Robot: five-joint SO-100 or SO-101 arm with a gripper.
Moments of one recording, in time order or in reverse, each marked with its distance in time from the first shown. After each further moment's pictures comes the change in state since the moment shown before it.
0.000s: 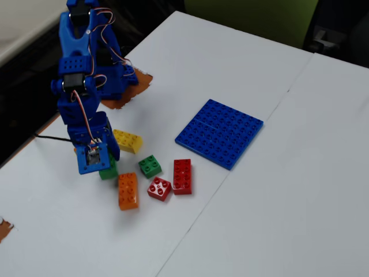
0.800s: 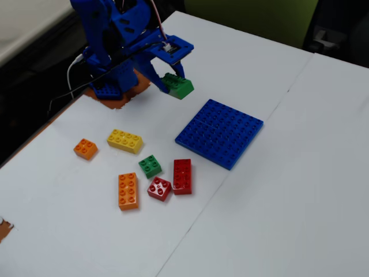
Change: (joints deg) arm -41.5 15.6 -22.4 26.2 12.0
